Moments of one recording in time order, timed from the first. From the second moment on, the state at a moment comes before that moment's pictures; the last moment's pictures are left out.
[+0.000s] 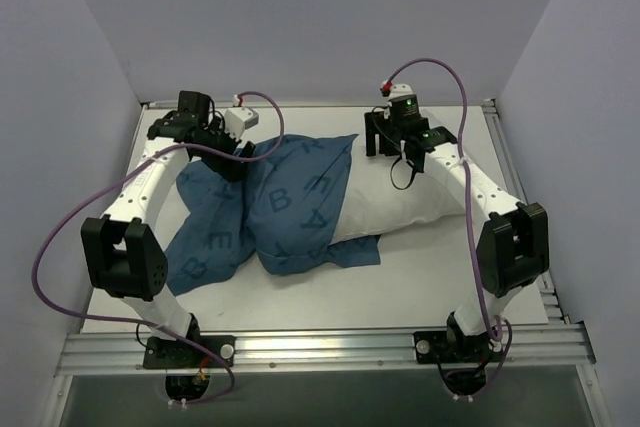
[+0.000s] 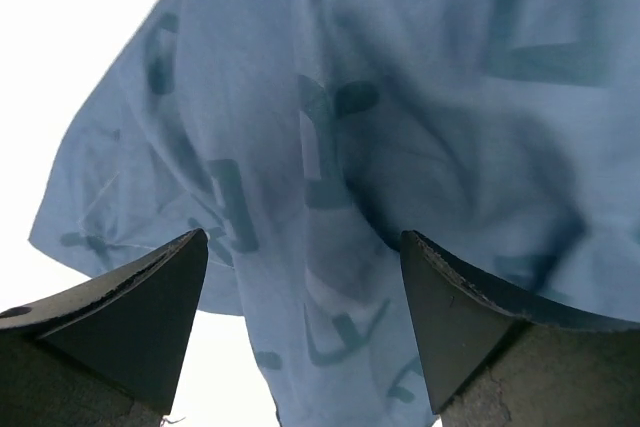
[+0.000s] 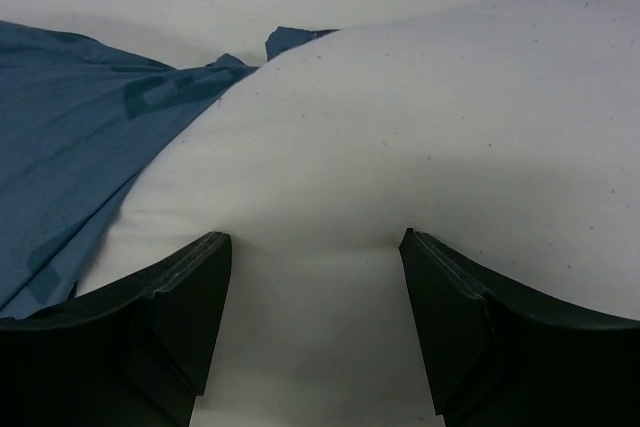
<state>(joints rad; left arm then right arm) -0.16 1.67 1.55 -0.86 0.33 0.49 0.36 1.68 1.42 -0.43 0.13 0.16</state>
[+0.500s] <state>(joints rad) 0.01 1.68 1.47 -0.75 0.28 0.45 0.29 1.69 1.17 -0.13 0.11 0.29</state>
